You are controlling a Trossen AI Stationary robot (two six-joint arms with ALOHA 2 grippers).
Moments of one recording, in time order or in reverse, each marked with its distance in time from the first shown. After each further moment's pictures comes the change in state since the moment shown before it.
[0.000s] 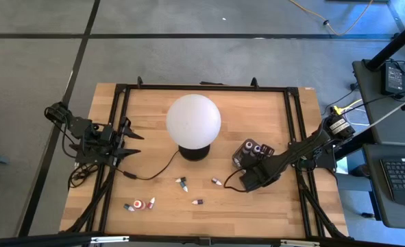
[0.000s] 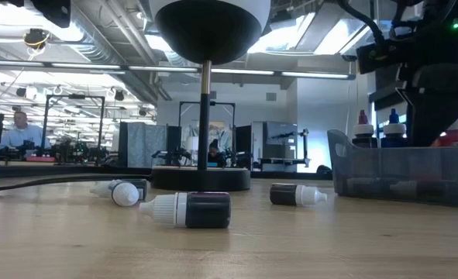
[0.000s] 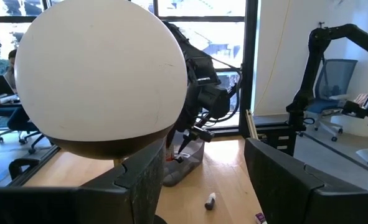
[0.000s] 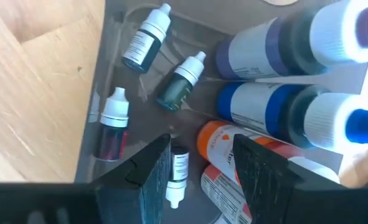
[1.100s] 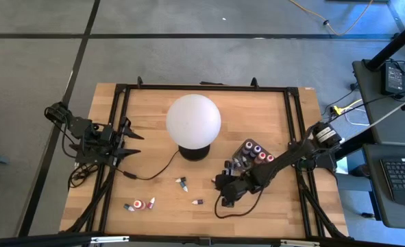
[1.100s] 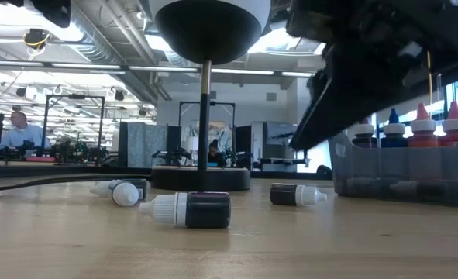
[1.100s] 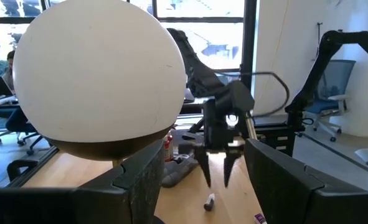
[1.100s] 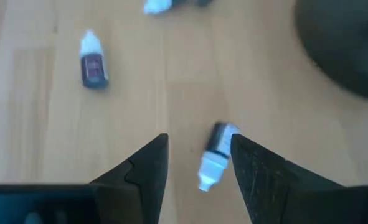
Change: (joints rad) left arm 0.000 0.000 0.000 0.000 0.003 0.003; right arm 0.002 0.176 0.017 0.871 0.010 -0.512
